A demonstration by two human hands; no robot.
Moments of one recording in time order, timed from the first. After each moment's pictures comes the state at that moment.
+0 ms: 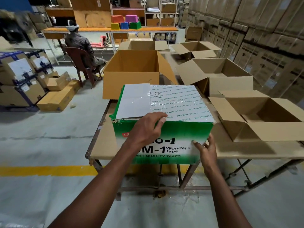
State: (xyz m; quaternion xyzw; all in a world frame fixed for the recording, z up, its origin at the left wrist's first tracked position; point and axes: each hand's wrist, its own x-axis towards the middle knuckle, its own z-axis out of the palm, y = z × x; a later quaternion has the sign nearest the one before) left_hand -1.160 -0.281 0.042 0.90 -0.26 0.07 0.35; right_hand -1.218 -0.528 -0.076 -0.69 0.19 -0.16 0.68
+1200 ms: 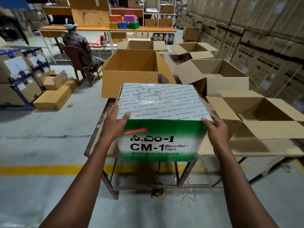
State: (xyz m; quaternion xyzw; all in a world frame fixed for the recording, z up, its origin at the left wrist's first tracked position) left_hand -1.143 -0.193 0.029 0.89 0.00 0.08 0.46; right_hand -1.205 -0.542 0.015 -0.74 0.20 -0.20 0.62
